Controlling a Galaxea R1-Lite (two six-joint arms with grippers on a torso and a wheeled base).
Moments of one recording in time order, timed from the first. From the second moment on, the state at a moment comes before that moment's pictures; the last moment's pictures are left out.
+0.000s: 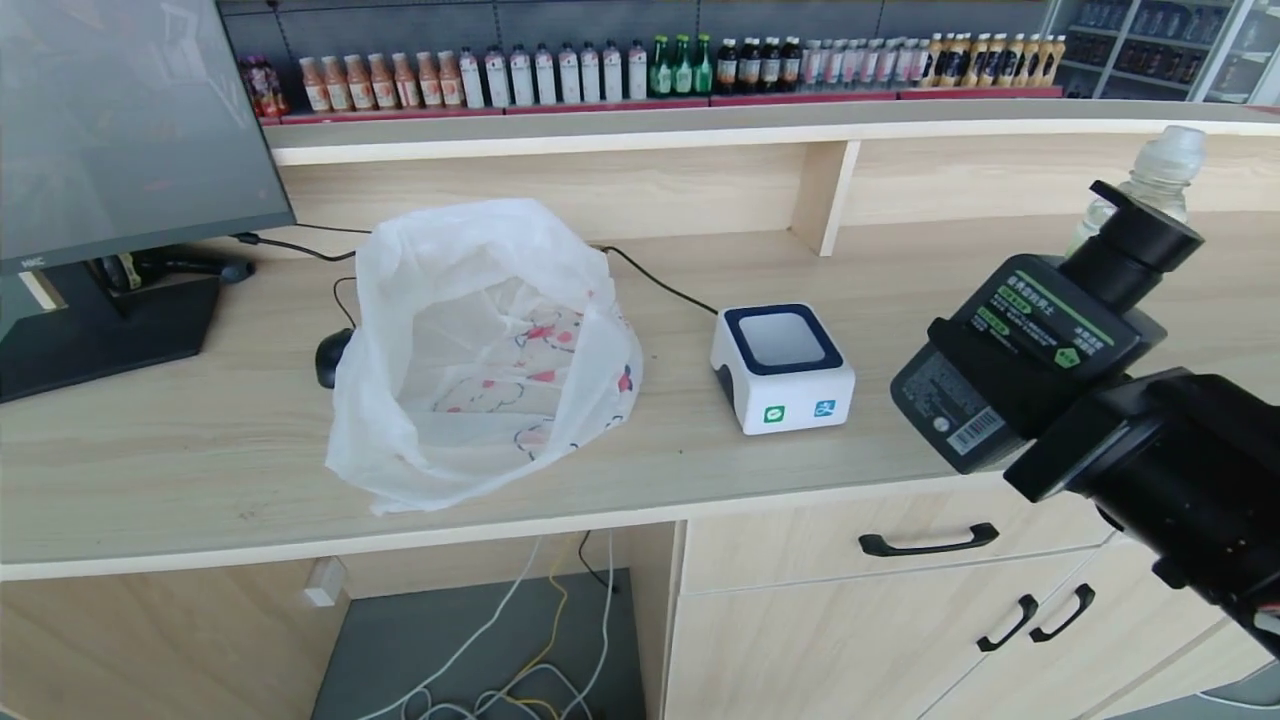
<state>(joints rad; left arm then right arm) 0.00 0.00 0.00 0.00 0.00 0.00 0.71 1.35 -0.43 -1.17 -0.28 0.06</state>
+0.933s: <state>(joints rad) 0.00 0.00 0.00 0.00 0.00 0.00 0.57 1.48 -0.66 -1.14 0.16 -0.65</state>
